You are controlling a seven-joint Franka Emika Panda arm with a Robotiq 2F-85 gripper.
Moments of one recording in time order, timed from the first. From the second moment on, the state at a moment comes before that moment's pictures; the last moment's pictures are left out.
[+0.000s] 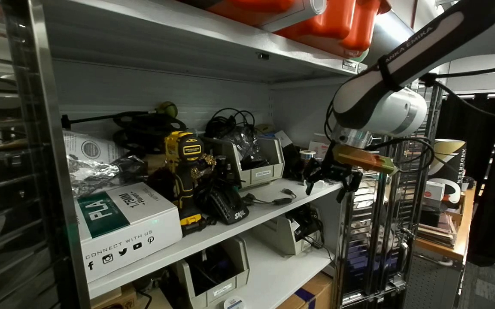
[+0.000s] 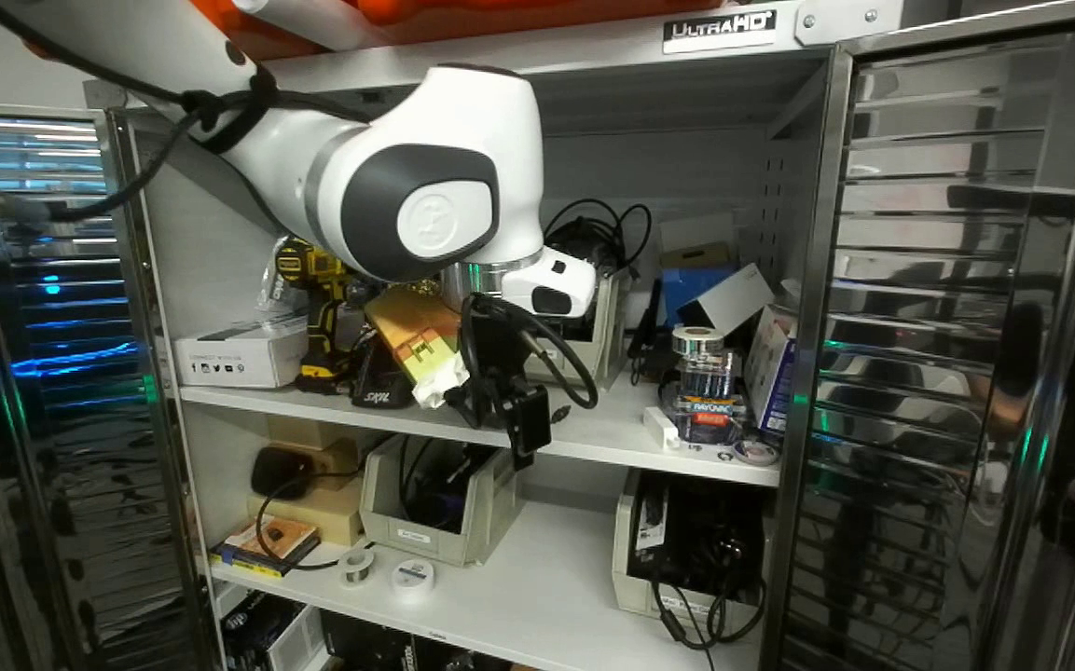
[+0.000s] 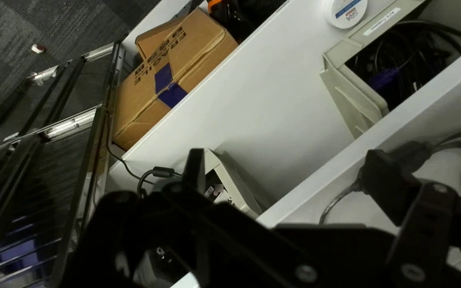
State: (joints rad) arm 0.01 0.01 -0.09 -2.17 0.22 2.42 0.25
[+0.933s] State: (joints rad) arm 0.03 0.22 -0.05 -1.85 0.23 2.30 0.63
